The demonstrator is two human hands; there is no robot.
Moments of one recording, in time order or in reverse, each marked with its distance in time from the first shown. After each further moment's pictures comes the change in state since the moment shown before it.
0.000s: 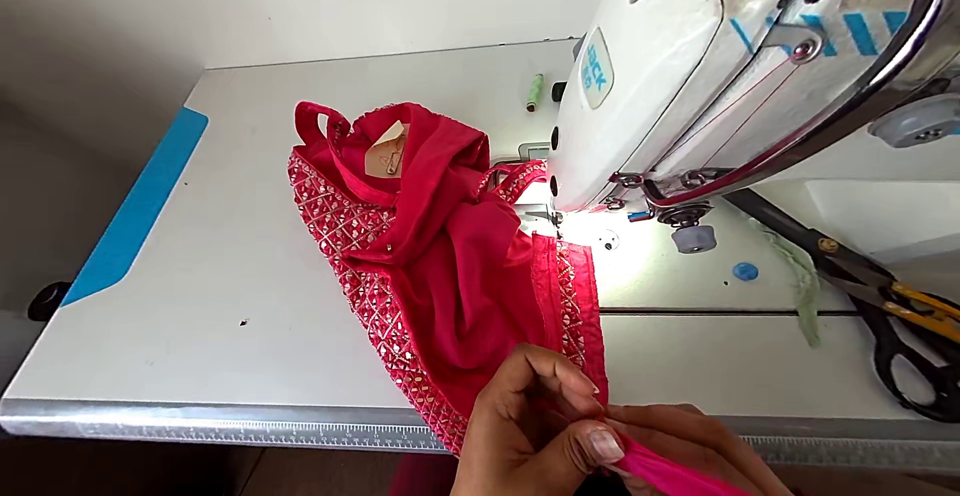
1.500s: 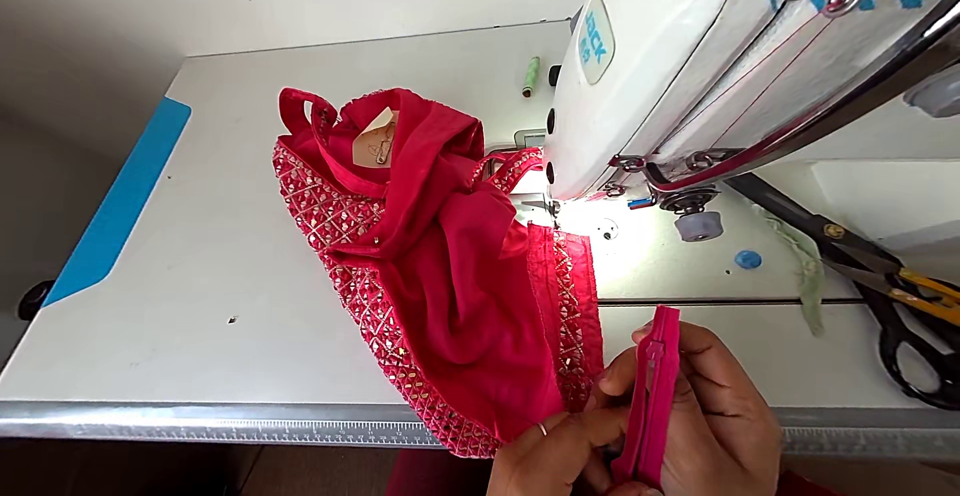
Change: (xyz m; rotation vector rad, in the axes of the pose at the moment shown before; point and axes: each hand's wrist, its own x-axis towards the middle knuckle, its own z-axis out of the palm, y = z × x) left_hand -0.025 0.000 0.020 0.440 -0.046 0.009; right_hand 0.024 0.009 0.019 0.434 0.246 0.341
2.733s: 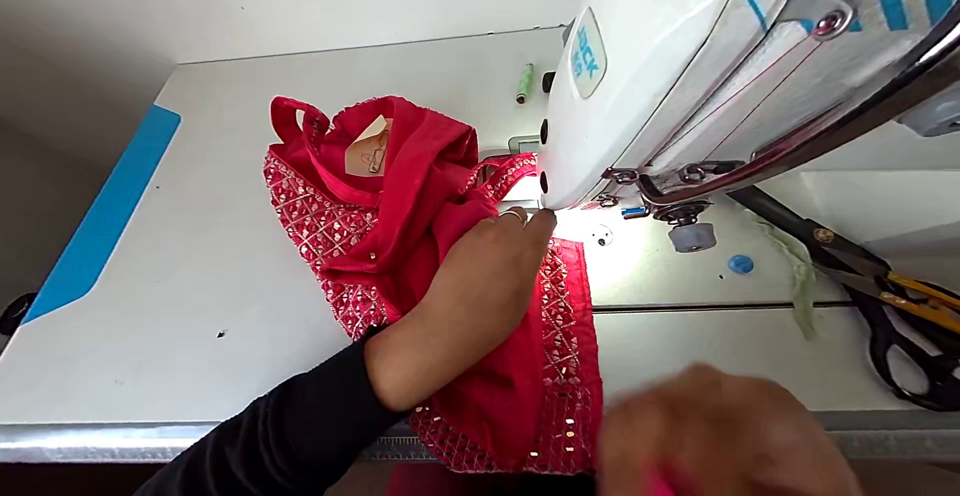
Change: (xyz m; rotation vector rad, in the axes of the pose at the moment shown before) left_hand 0.144 -0.004 -0.067 1.198 -0.185 0.254; right_hand 0.048 -0.026 -0.028 0.181 -0.854 -0.043
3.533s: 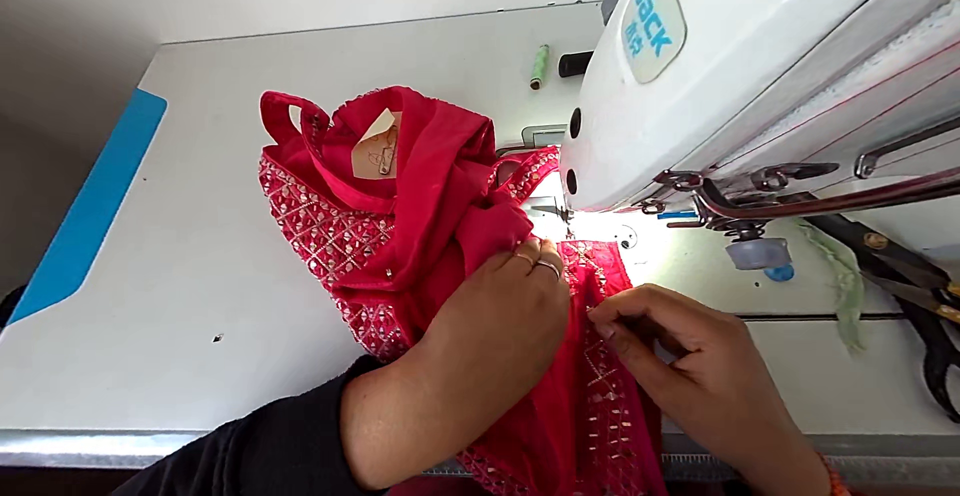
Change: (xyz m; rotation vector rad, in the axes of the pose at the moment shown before) left_hand -0.024 0.005 -0.001 0.276 -0.163 0.238; right_hand -0.008 0.053 -0.022 -0.815 0.421 0.236
